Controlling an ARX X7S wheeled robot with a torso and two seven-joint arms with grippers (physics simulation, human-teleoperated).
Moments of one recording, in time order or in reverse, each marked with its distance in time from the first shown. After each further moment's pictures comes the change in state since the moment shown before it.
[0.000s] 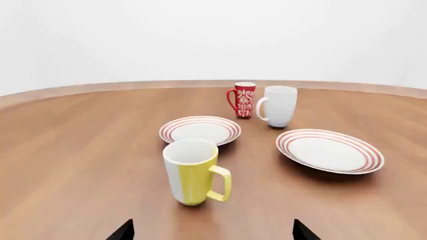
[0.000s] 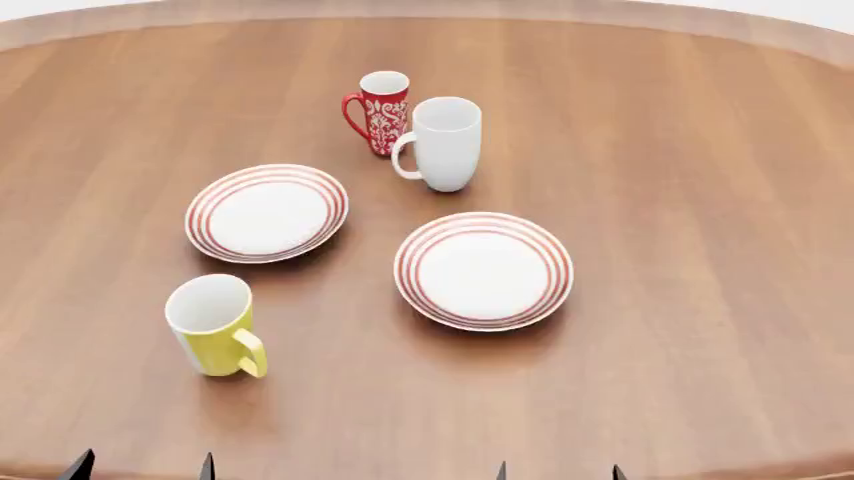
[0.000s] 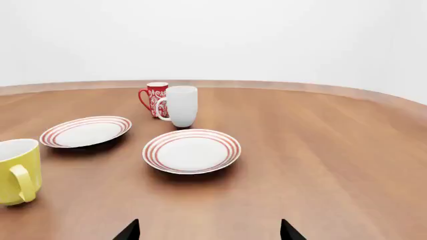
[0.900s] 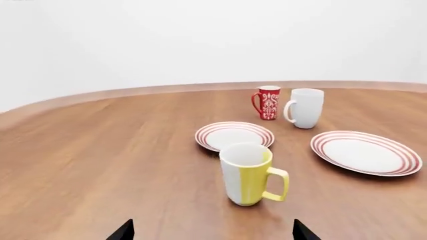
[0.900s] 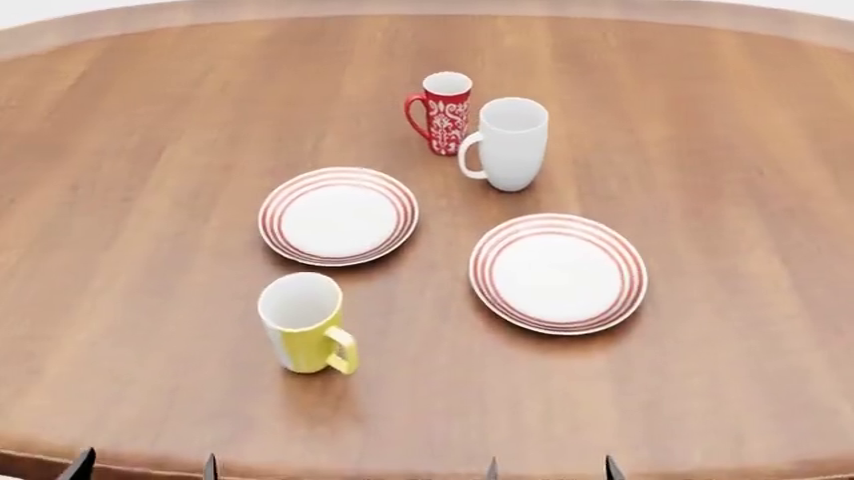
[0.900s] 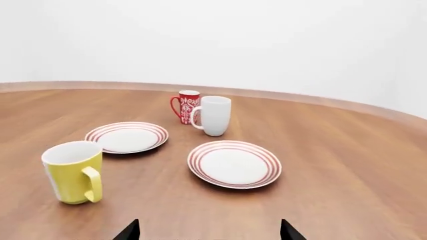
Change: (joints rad) left arm 0.002 -0.080 0.101 0.006 -0.048 0.015 -0.096; right arm -0.001 0.089 -0.119 -0.037 0.025 0.005 0.105
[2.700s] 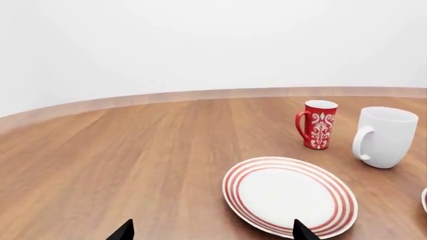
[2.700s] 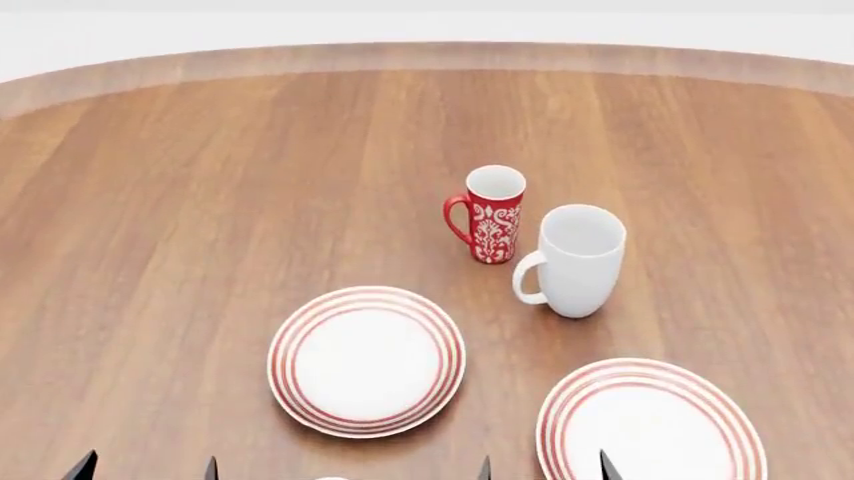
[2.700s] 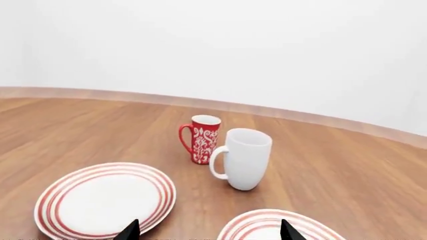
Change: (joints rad) left arm -0.012 -0.072 0.088 -0.020 -0.074 0.019 -0.083; right arm 0.015 0.073 -0.097 -0.002 0.023 -0.010 0.087
